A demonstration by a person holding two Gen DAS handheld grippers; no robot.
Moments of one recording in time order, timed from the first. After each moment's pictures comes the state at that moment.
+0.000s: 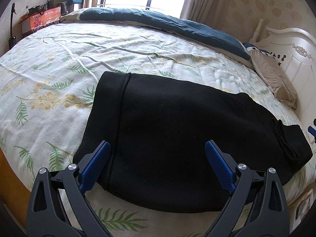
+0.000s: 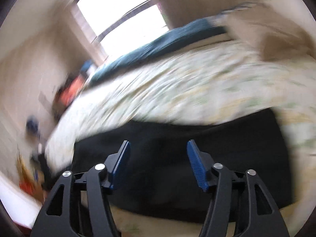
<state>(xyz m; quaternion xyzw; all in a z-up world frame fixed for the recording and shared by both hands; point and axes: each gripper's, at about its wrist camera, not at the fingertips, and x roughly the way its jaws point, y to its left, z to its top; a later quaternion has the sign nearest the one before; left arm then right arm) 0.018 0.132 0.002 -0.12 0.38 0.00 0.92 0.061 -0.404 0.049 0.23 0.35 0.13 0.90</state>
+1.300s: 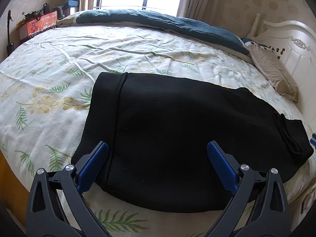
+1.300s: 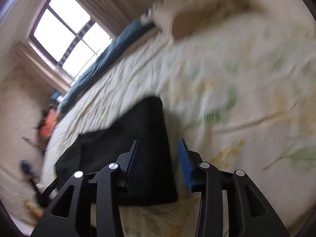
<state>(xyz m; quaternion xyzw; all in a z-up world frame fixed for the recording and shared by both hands) 0.017 0.125 -0.001 -0.09 0.38 -0.01 0.92 0.031 -0.486 0.016 0.28 0.36 0.06 0.89</state>
